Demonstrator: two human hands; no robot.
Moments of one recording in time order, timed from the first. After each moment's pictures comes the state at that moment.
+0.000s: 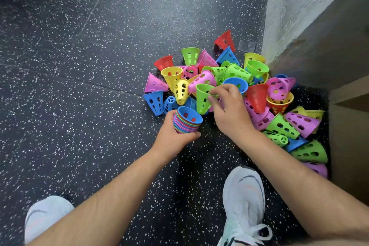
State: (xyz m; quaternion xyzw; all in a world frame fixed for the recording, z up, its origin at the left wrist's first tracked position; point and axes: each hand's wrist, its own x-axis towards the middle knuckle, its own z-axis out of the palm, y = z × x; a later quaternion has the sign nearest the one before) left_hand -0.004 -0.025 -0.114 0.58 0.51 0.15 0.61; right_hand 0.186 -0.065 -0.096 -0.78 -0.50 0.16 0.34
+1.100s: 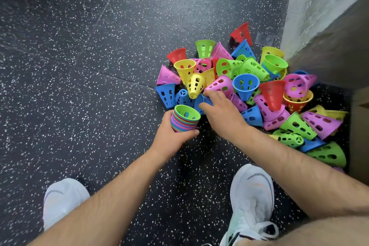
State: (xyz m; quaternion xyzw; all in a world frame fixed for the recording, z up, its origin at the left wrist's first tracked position) left_hand -0.032 -0.031 -0.120 0.55 0.55 0.19 0.60; right_hand 0.166 -0.056 -0.138 -0.68 -0.73 0.05 0.08
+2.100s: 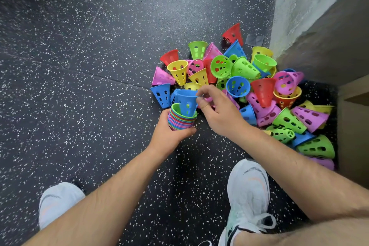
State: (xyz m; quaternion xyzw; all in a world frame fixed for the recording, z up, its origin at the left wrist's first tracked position) left_hand -0.033 -0.031 -0.122 0.54 0.53 0.20 0.62; right_hand 0.152 -0.067 -0.086 -0.70 -0.54 0.30 0.36
